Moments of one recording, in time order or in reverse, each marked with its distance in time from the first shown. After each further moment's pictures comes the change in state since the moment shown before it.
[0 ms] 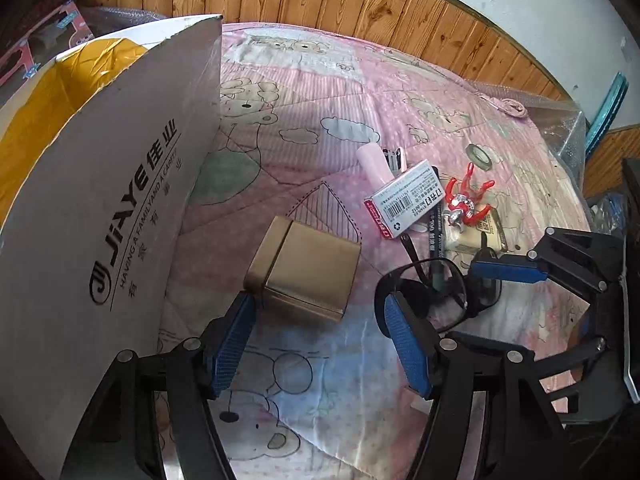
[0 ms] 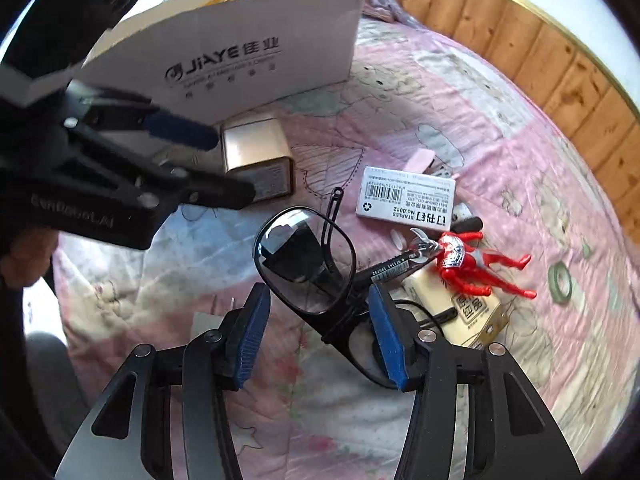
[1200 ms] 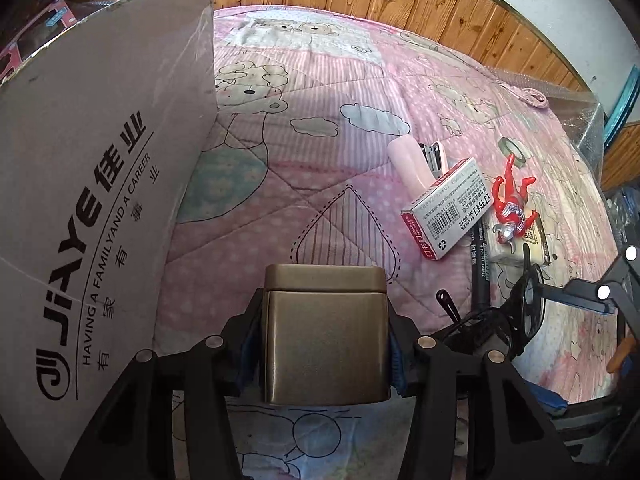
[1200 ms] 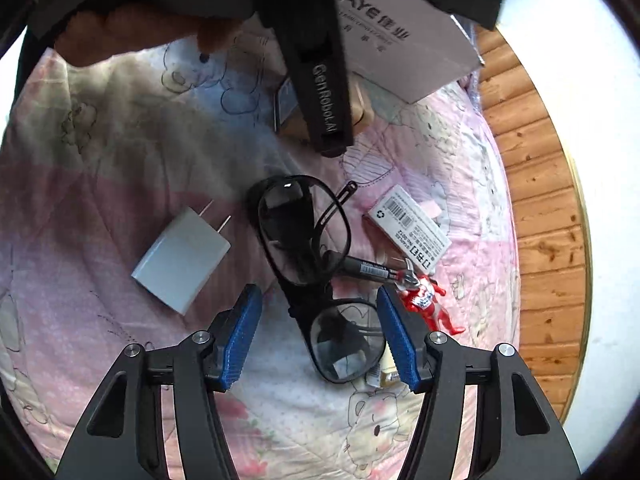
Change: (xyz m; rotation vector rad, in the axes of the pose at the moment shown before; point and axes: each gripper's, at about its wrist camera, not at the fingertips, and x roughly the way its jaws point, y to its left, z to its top) left arm 0.042 0.013 0.016 0.005 0.050 0.027; right arm 0.028 0.059 -0.022 -0.590 0.108 -0.291
